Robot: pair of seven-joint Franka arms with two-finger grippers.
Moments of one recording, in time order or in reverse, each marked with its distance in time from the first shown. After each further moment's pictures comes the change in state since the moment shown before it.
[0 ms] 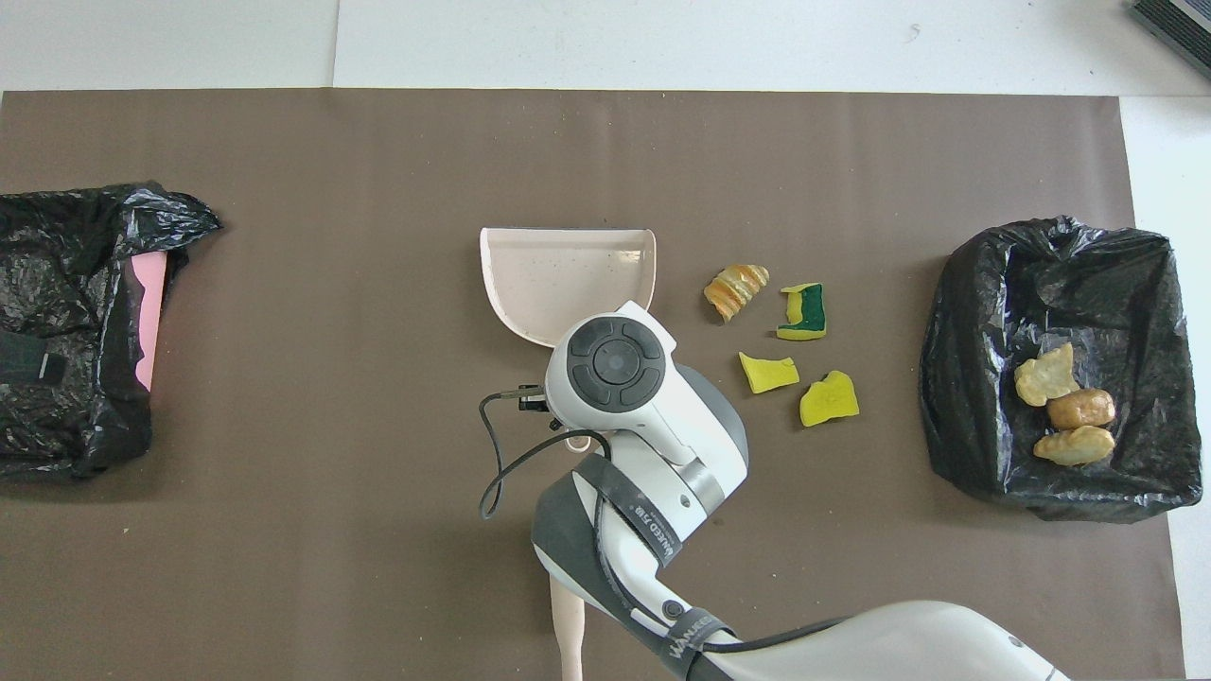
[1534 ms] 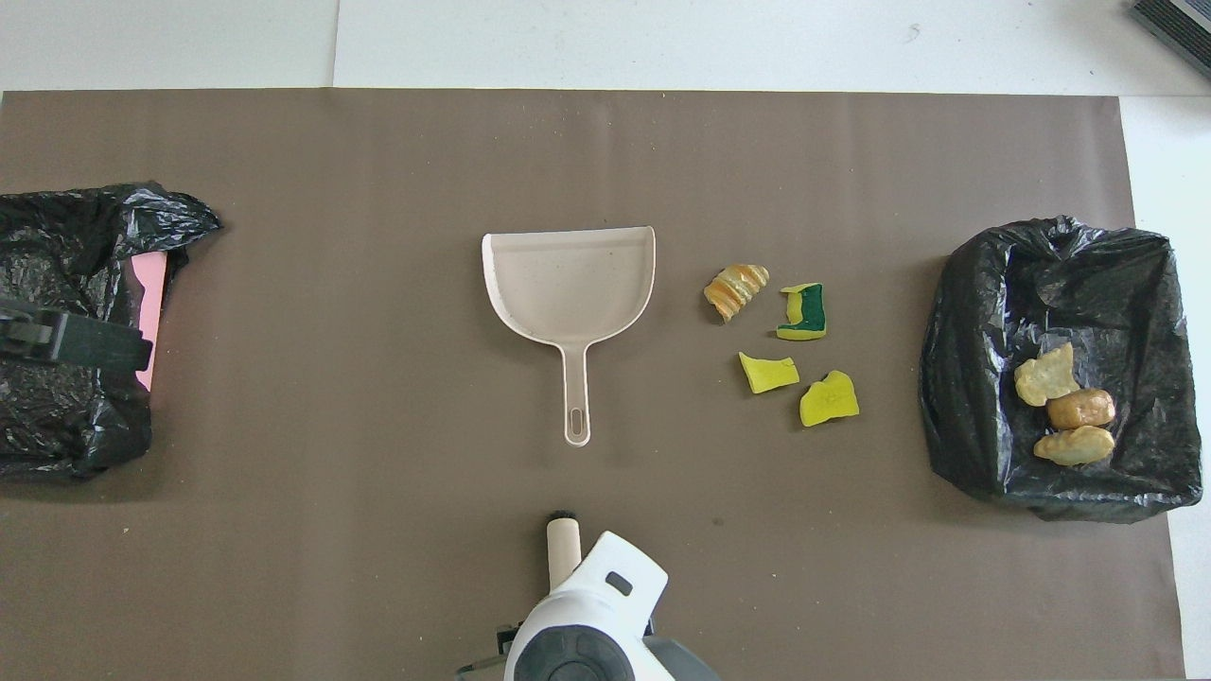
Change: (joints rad) left arm -0.033 0.003 -0.092 -0.044 -0.007 0.105 -0.051; right arm 0.236 -0.502 0.007 -0.436 0.246 -0.168 -0.003
